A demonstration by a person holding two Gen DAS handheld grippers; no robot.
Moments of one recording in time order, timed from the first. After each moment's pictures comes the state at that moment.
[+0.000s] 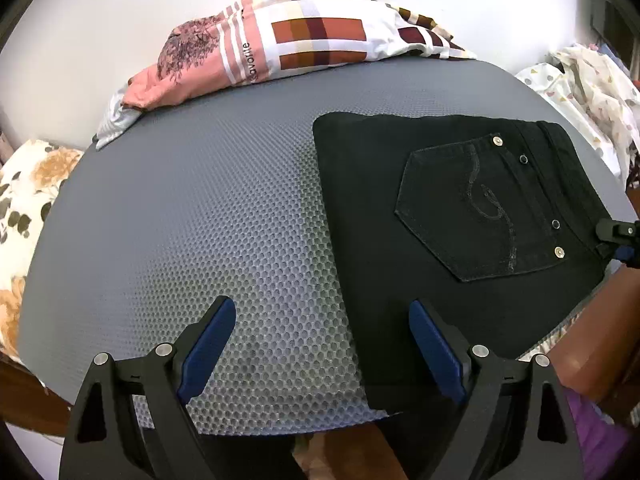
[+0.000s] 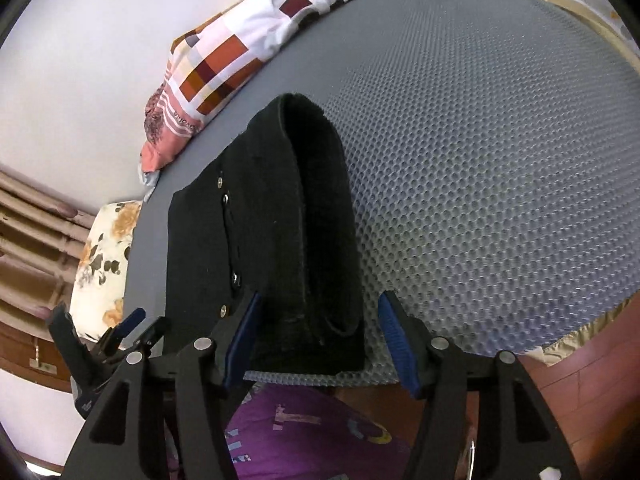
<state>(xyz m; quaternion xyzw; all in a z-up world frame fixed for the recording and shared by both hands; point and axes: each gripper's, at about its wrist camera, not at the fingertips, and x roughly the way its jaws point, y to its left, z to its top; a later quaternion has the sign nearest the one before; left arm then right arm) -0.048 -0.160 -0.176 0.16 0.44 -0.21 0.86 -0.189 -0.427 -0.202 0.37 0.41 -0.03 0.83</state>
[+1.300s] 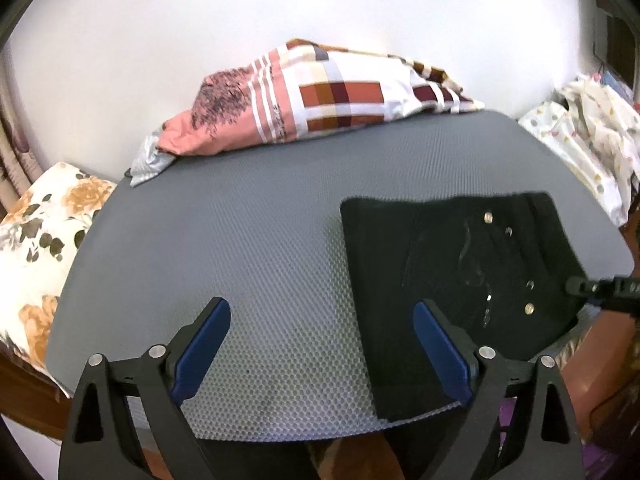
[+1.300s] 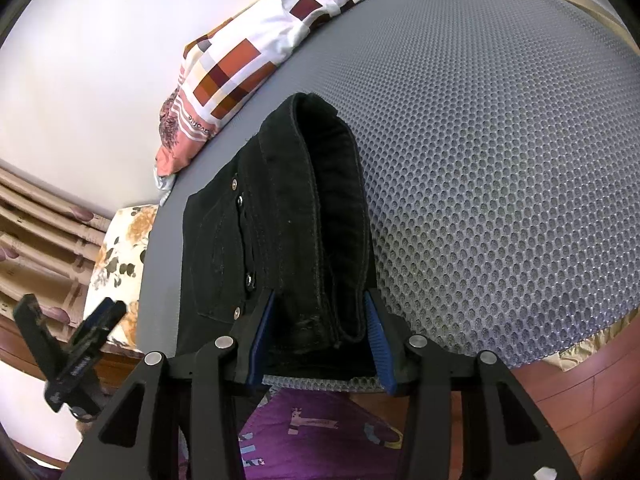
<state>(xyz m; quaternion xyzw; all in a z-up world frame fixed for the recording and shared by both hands) -0.060 -0.147 -0.097 0.15 0.37 -0.19 0.90 -0.191 -0.428 -0.202 0.39 0.40 -0.01 0.83</state>
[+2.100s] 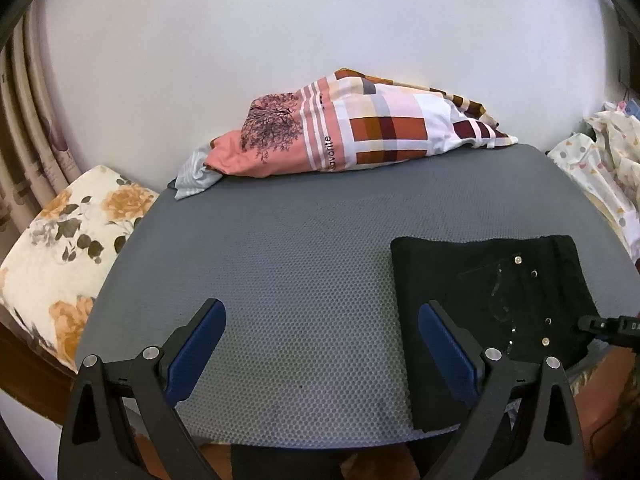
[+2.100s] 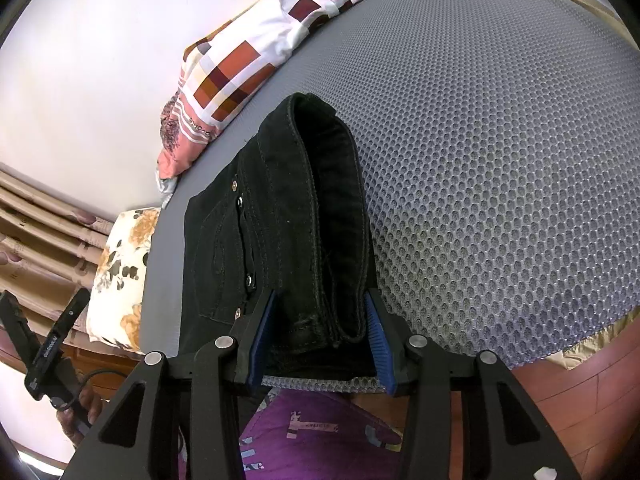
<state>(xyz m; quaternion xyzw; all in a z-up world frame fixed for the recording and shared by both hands) -0.055 -0.119 -0.062 0.14 0.34 -0.13 0.92 -0.192 -0.427 -0.203 0.39 0.39 -0.01 0.83</state>
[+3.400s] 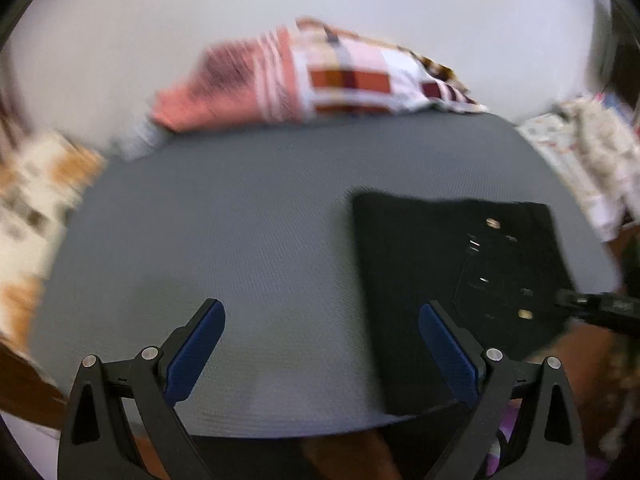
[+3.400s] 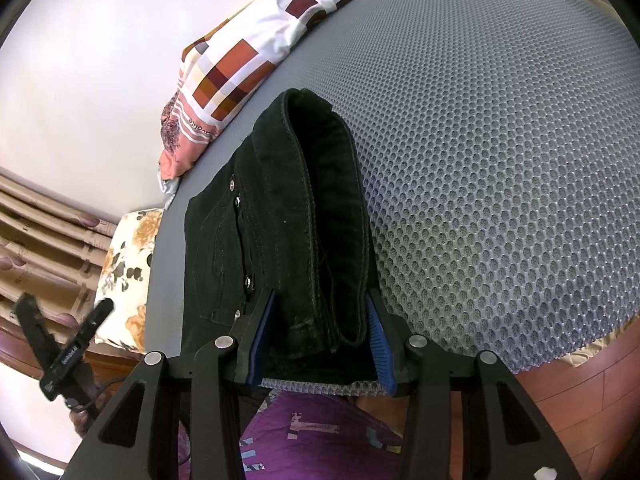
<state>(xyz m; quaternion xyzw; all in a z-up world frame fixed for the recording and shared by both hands) -0.025 -0.116 -0.112 0.08 0.44 -0.22 0.87 -0.186 -0.424 -0.212 0.40 0.40 0.00 0.83</state>
